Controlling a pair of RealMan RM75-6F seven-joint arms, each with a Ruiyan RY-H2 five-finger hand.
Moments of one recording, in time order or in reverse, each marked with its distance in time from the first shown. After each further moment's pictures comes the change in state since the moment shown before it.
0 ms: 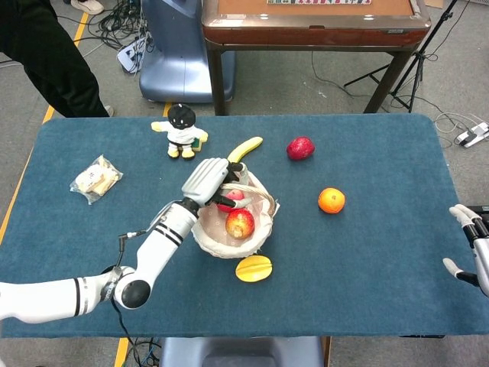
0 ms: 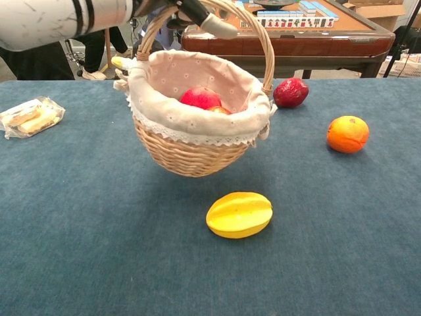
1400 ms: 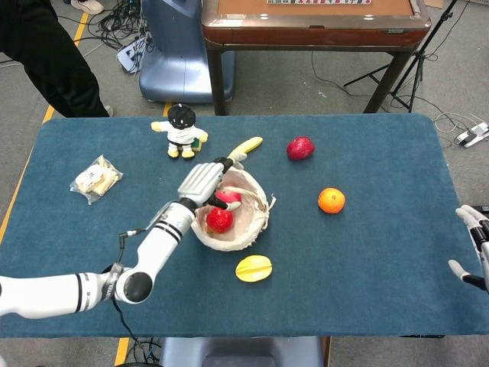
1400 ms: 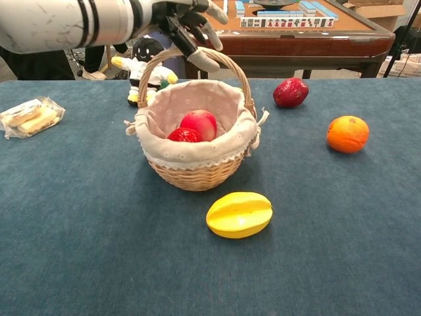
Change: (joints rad) left arm -0.040 0.074 0.054 -0.036 -0.244 -0.037 0.193; right arm -0.023 0.020 -0.007 0.007 -0.037 0.036 0.024
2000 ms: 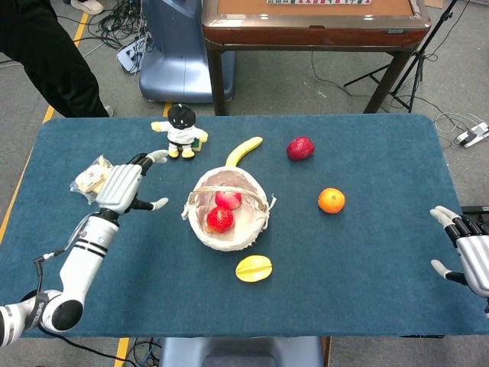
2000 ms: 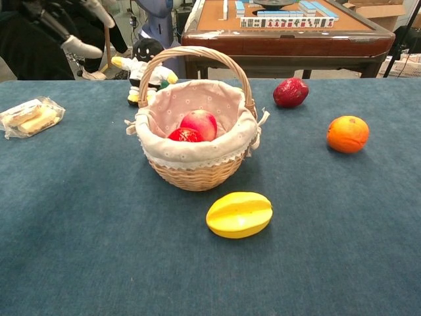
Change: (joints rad) left arm 0.337 0.247 0.135 -0.125 0.357 0.201 -0.157; right arm 0.067 0.018 -0.013 -0.003 -0.035 -0.119 0.016
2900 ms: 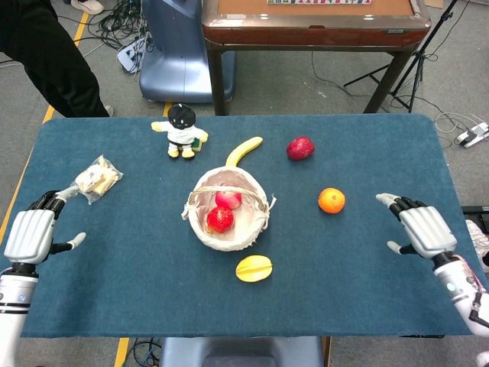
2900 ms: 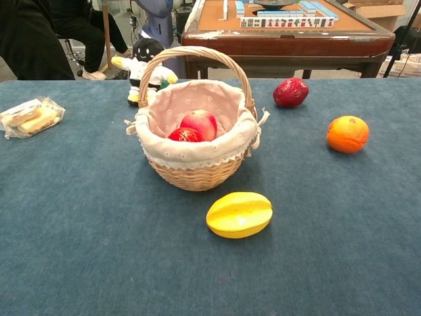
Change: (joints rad) left arm 0.383 0.133 0.201 0.008 0.308 0.315 -0.015; right arm 0.274 -0.097 0.063 0.072 0.117 -0.378 0.021
